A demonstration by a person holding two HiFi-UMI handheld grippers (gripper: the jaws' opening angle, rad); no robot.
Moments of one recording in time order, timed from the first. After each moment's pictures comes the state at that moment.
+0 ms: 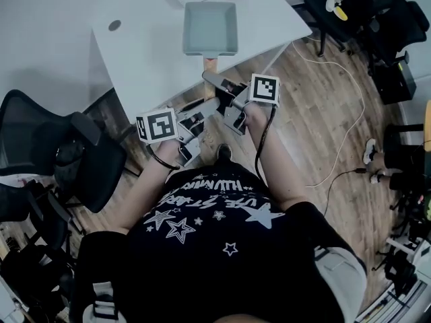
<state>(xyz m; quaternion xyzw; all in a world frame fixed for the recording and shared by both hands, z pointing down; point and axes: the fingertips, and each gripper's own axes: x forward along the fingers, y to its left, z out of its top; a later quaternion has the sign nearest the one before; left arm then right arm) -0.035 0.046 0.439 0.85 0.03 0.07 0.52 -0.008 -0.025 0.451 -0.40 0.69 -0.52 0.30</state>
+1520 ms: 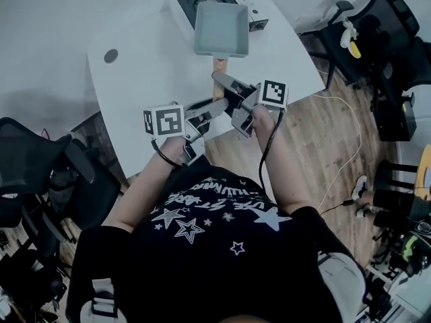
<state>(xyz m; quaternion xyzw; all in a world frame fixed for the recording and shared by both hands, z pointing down) 0.105 -0.150 0.442 0.85 0.03 0.05 0.52 0.130 -0.222 0.459 -0.40 0.70 -0.53 0.27</state>
